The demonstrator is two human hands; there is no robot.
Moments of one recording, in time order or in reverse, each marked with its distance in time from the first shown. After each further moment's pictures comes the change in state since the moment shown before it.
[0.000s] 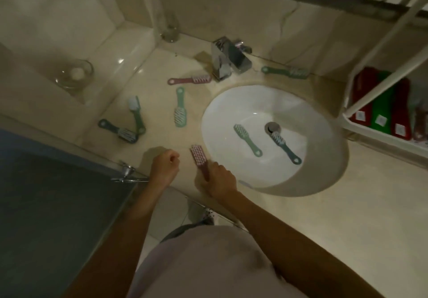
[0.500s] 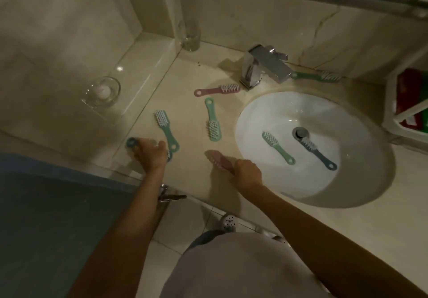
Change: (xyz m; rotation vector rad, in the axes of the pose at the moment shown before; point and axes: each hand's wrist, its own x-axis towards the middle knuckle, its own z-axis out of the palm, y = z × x) left_hand 0.105 -0.027 -0.102 -0.139 0.390 -0.185; right_hand 0.064 -0.056 0.016 -0.134 0.118 0.100
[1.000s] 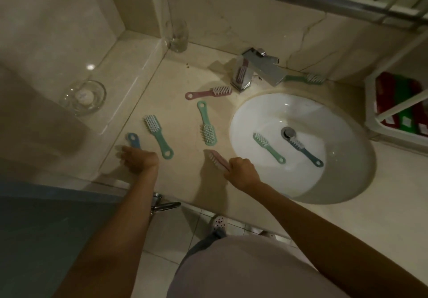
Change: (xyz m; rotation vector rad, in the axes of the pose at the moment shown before) left_hand 0.040 -0.009 0.015 0.115 -0.056 -0.173; right_hand 0.007 -0.018 -0.013 0.093 -0.025 0.027
